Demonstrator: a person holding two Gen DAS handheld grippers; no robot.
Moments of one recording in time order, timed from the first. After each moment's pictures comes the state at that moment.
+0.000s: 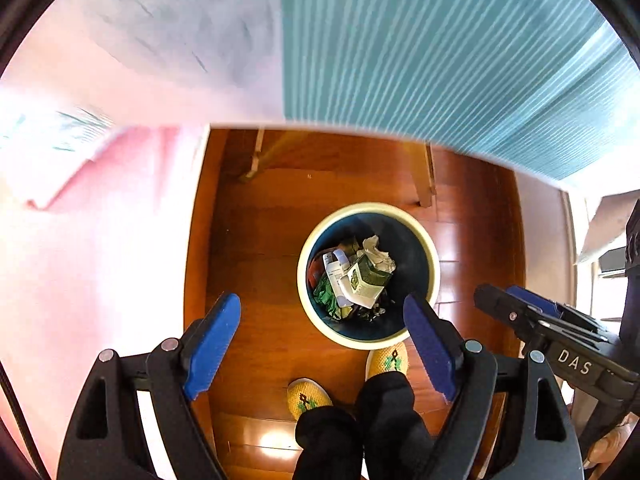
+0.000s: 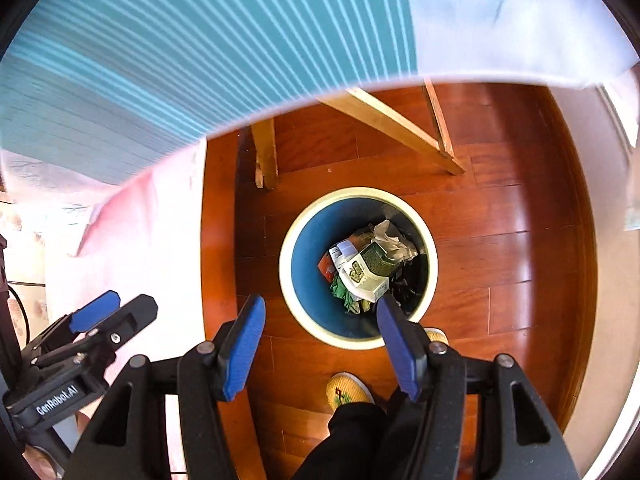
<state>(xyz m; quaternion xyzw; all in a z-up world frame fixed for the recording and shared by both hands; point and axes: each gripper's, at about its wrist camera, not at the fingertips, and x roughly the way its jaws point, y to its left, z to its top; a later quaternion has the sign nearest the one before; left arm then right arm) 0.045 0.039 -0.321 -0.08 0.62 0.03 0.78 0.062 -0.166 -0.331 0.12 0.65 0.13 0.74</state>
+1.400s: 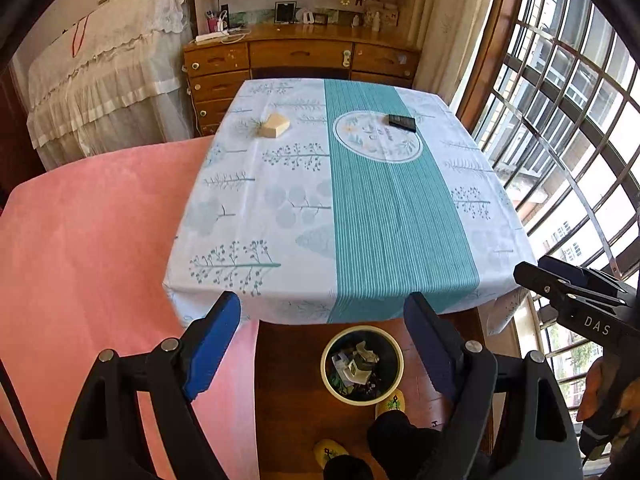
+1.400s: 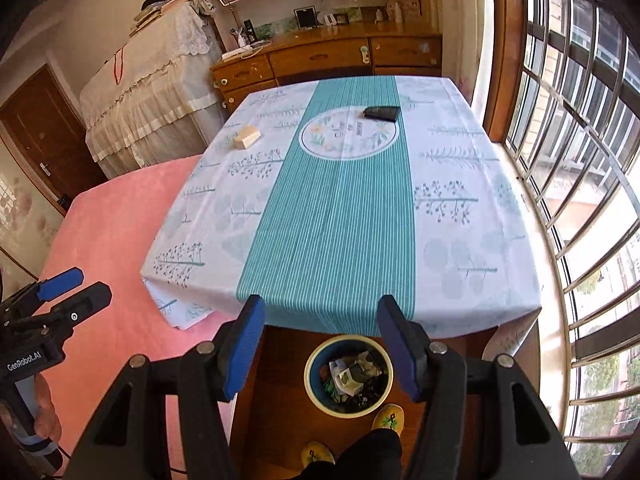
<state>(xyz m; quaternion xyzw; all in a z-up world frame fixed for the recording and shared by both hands) 0.019 0.097 0.015 -0.04 0.45 0.01 0.89 0.063 -0.132 0.002 0.02 0.47 0.14 0.87</state>
